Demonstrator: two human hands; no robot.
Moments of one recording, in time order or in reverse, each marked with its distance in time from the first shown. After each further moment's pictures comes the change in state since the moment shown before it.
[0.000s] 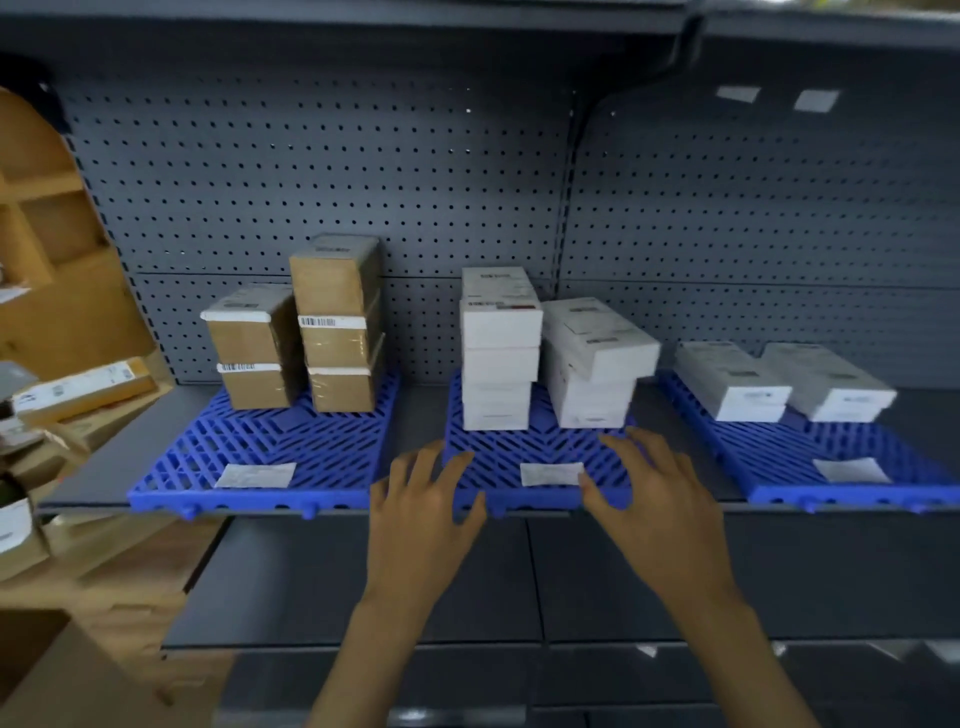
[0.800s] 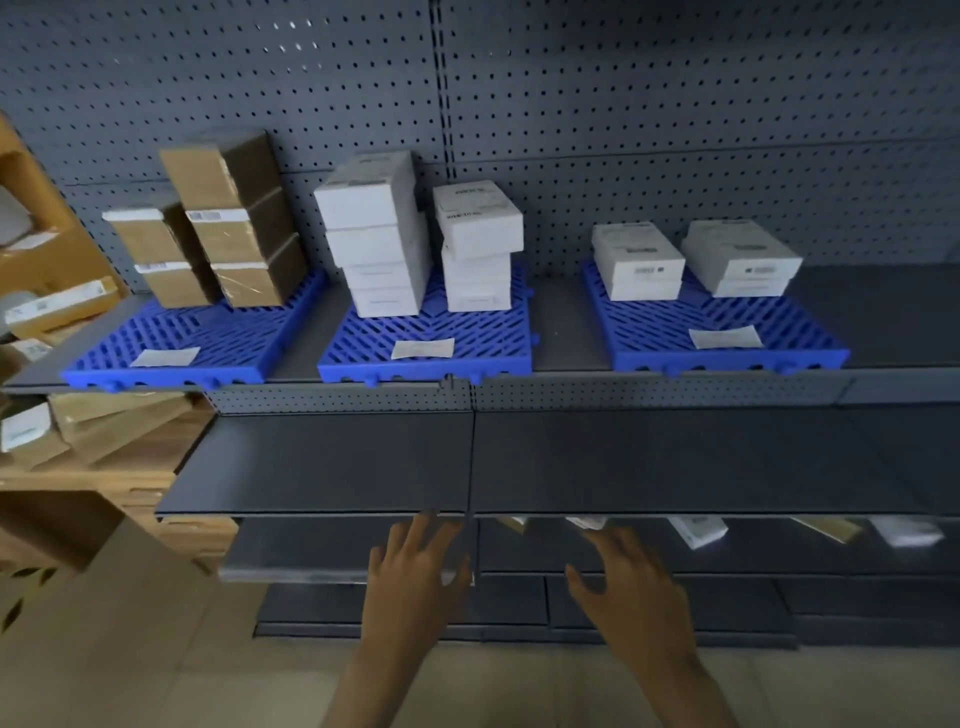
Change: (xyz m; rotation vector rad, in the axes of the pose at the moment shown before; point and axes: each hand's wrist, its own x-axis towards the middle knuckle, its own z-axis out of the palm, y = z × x) left_hand -0.196 0.163 0.089 0.040 -0.305 -0.071; right_hand -0.214 0.193 0.016 -0.005 -0.486 0.199
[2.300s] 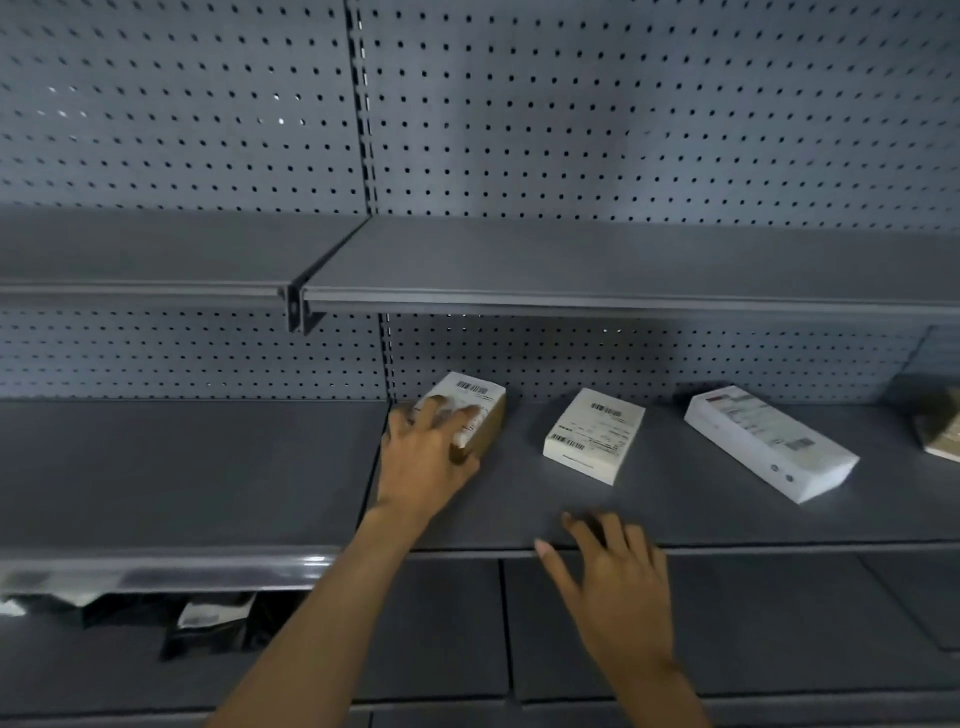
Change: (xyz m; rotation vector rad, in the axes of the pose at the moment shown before) left_hand 0.176 -0.055 0.601 -0.027 0.100 0.061; right_hand 0.167 0.236 0.577 -0.156 0.435 -0.088
